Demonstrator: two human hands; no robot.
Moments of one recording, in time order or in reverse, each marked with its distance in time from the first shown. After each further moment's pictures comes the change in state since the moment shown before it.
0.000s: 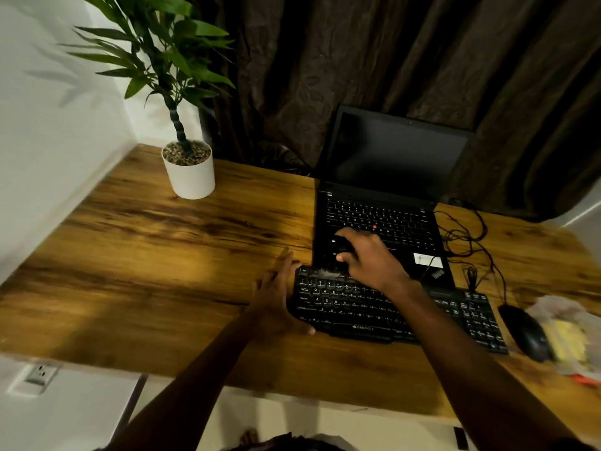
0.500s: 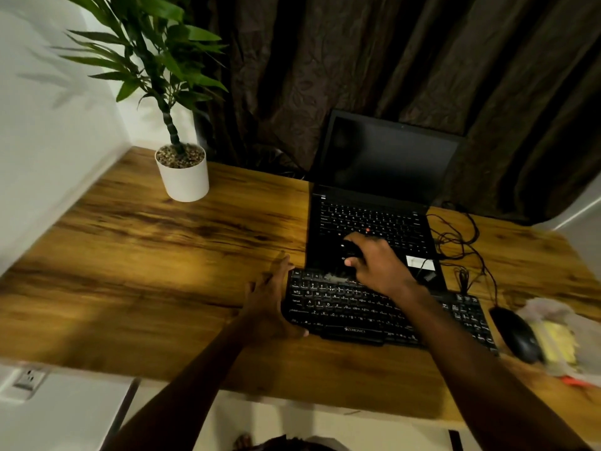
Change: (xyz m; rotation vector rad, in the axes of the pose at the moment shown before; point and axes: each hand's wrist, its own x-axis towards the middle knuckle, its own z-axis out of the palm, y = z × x) left_hand -0.001 0.003 0.004 0.058 0.057 0.026; right_hand -0.013 0.016 -0.015 -0.044 0.006 0.058
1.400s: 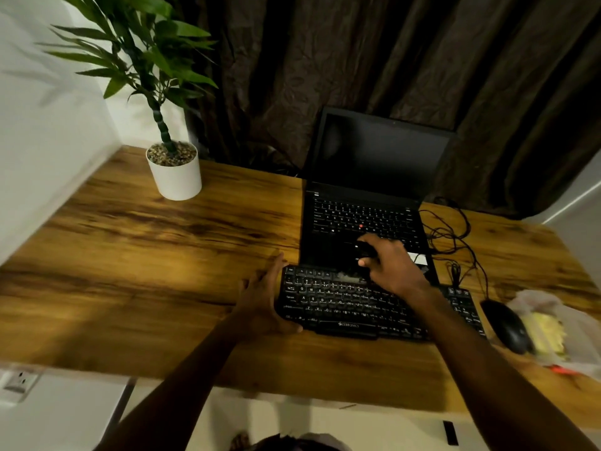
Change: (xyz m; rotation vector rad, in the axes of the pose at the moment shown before) left_hand 0.005 -0.009 0.005 0.011 -0.051 -0.019; right_hand -0.020 0.027 -0.012 0.038 0.023 0.121
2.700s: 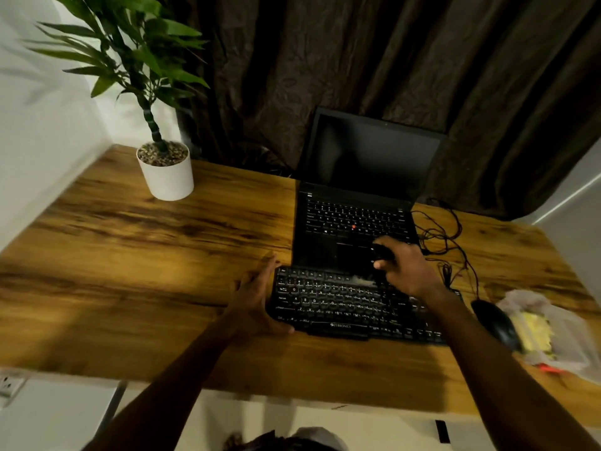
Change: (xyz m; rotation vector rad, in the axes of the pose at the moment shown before) left_hand 0.002 -0.006 0.001 0.012 0.005 0.012; right_hand -0.009 0.038 -0.021 0.020 0.001 0.054
